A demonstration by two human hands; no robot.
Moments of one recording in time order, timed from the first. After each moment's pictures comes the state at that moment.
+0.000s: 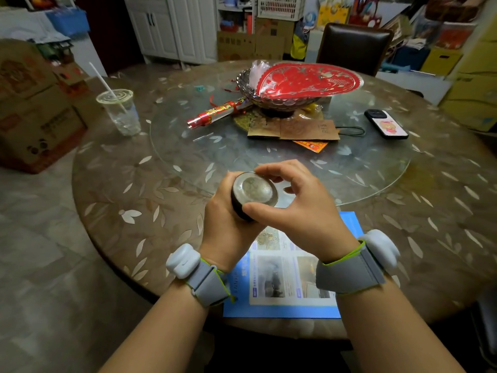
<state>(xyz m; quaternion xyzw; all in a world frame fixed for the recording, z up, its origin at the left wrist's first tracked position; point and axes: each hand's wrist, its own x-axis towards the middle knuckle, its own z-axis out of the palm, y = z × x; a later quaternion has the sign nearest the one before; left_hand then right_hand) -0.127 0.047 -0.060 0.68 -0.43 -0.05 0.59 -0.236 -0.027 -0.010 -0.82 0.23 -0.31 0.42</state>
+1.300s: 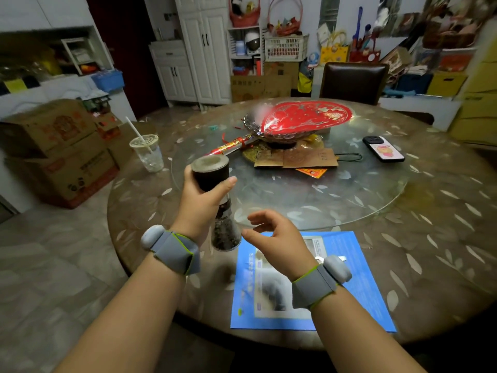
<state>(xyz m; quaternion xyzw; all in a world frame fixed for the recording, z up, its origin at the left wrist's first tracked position) -0.082 0.043 -0.002 0.60 -0.31 -0.15 0.72 -0.225 -0.017 -0.049 -0.73 0.28 -0.28 0.55</state>
